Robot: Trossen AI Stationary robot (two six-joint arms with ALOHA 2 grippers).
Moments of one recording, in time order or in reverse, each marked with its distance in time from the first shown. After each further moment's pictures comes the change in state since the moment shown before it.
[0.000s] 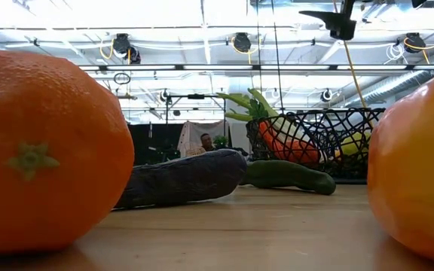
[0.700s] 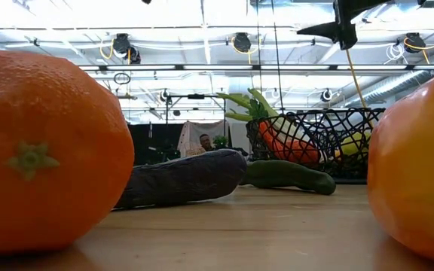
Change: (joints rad) left arm 0.000 0.006 0.000 -0.095 -0.128 -0.217; right arm 0.012 0.014 0.000 0.002 0.383 0.425
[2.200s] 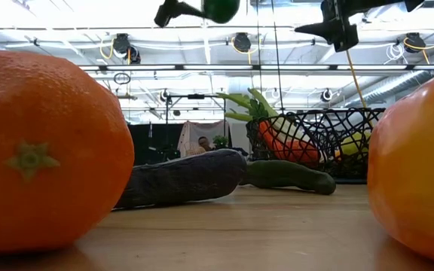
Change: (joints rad) left arm -0.047 0.180 0.000 0.034 -0.018 -0.493; right arm -0.028 0.049 0.000 -0.009 -0.289 -0.037
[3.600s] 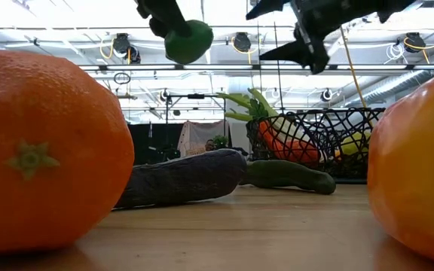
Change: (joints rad) left arm -0.010 0.005 -0.001 -0.422 0.104 0.988; right arm 0.219 0.362 0.000 0.263 0.342 0.316
